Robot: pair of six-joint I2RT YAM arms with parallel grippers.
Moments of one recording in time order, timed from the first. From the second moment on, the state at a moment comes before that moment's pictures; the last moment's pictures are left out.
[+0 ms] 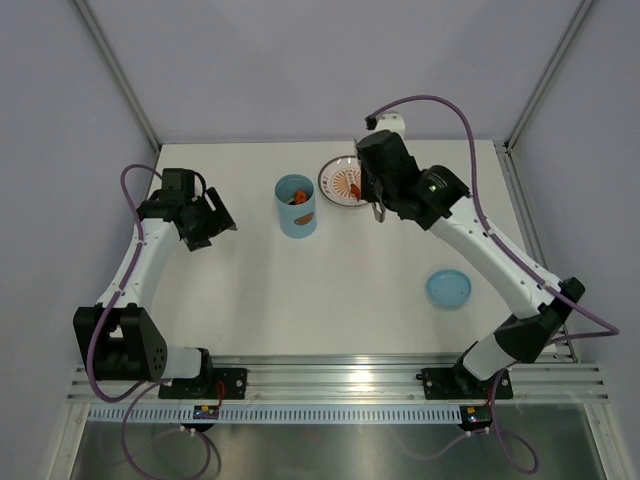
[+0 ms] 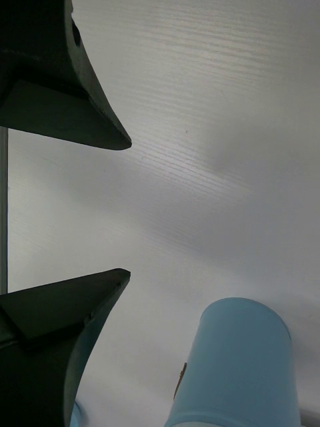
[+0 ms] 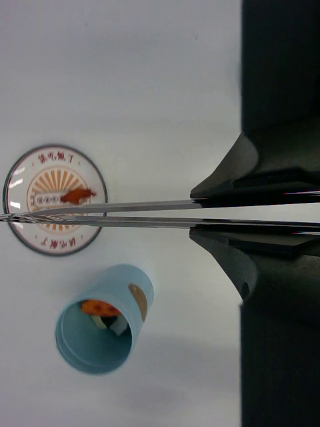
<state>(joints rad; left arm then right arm) -0.01 1.35 1.15 -0.79 0.09 -0.55 0.77 1.59 1.84 -0.88 0.47 0.42</state>
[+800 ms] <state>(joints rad) -0.01 1.35 1.15 -0.79 0.11 -0.55 0.19 1.73 1.36 -0.48 0.42 0.42</state>
